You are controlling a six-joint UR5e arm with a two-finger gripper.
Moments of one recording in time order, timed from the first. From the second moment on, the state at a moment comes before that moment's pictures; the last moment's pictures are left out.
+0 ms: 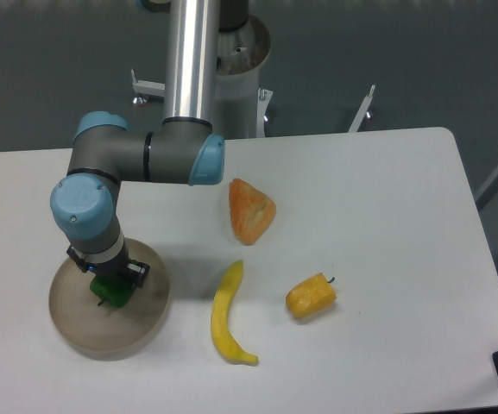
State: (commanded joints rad) arm 1.78 -2.20 -1.29 -1.24 1.51 0.29
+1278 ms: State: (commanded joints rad) arm 1.98 -2.02 -1.37 -1.24 1.67 0.78
